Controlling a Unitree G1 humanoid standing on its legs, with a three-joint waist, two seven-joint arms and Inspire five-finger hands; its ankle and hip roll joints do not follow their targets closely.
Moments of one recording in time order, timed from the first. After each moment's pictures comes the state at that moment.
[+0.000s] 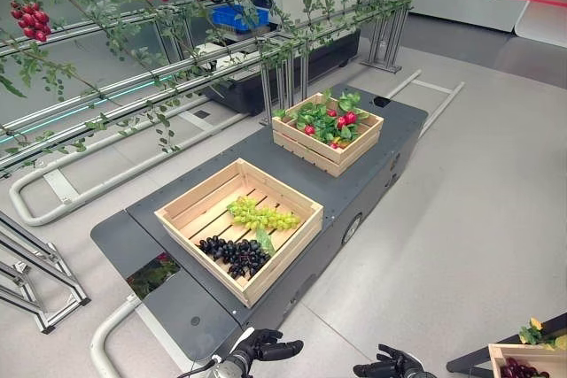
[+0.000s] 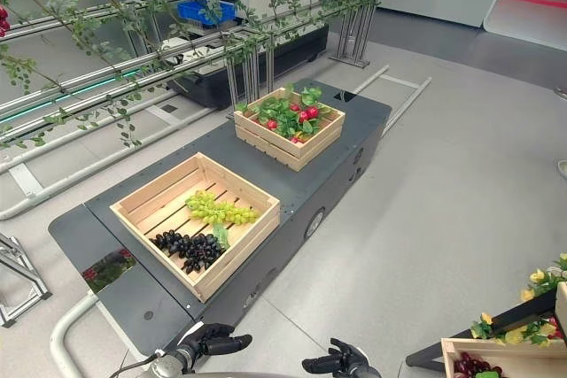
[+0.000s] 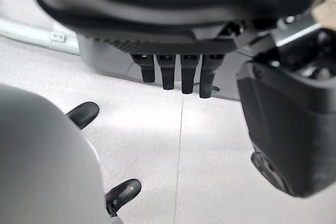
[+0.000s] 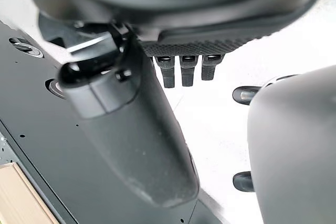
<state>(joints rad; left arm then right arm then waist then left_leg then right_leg) -0.05 0.19 -0.50 1.18 -0.04 -0.15 0.02 -0.02 -0.17 0.28 1.23 0.39 -0.05 0.03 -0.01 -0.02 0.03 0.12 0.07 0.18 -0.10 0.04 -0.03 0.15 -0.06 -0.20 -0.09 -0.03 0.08</state>
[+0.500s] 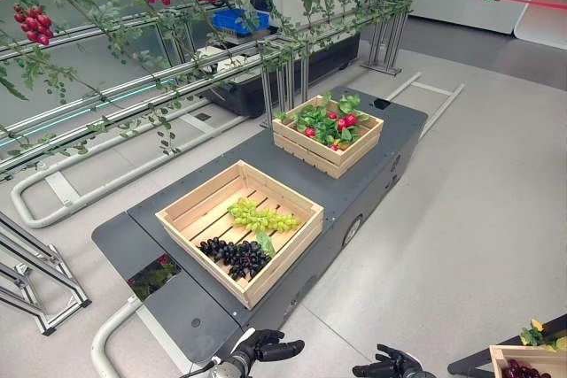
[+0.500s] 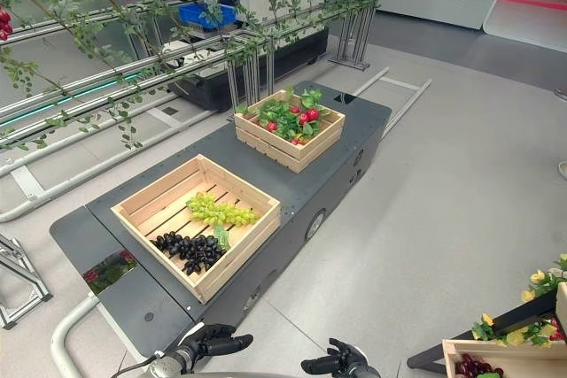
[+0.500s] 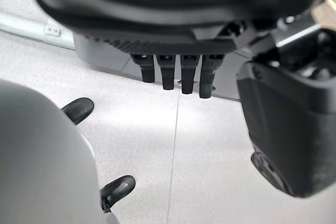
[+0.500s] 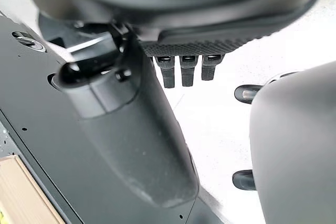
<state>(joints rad) -0.04 0.19 -0.49 1.18 -0.05 -0.17 -0.01 -0.02 -0.17 0.29 1.22 0.37 -0.05 0.03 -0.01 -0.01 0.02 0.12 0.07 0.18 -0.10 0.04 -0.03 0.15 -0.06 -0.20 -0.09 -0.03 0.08</state>
